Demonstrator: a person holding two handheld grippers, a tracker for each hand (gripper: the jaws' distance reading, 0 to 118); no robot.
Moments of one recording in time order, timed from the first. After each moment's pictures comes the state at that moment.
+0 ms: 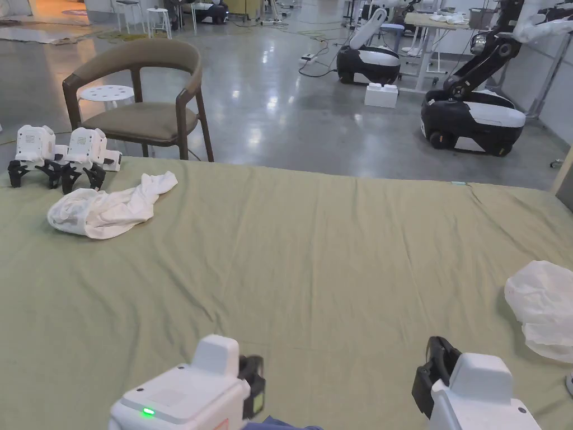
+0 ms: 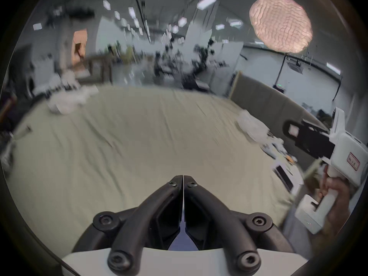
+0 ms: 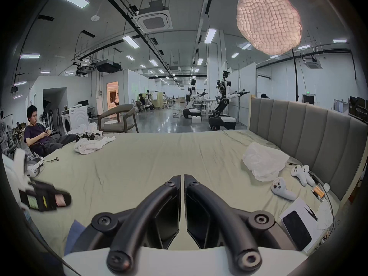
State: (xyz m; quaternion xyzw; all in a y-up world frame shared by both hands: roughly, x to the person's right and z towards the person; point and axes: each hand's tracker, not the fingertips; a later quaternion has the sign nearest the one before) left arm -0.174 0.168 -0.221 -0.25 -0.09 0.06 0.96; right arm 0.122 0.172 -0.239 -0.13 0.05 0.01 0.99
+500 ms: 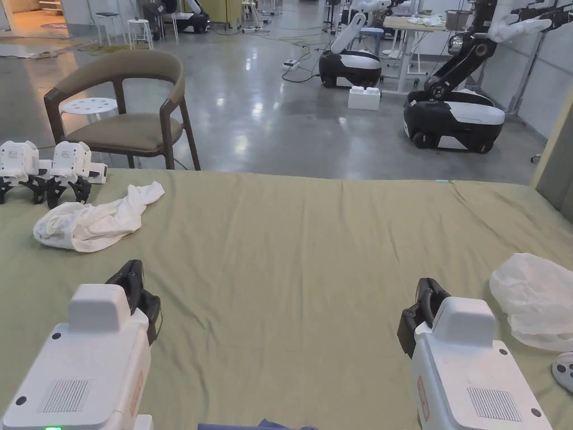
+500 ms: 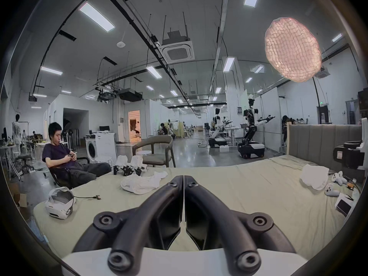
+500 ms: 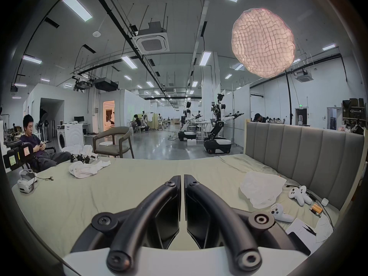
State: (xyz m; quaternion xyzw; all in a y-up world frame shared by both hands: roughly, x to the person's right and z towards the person) left arm -0.225 0.216 -0.205 -0.01 0.12 -0.03 0.99; right arm 0.107 0.213 -0.253 -0.04 0.02 0.01 1.00
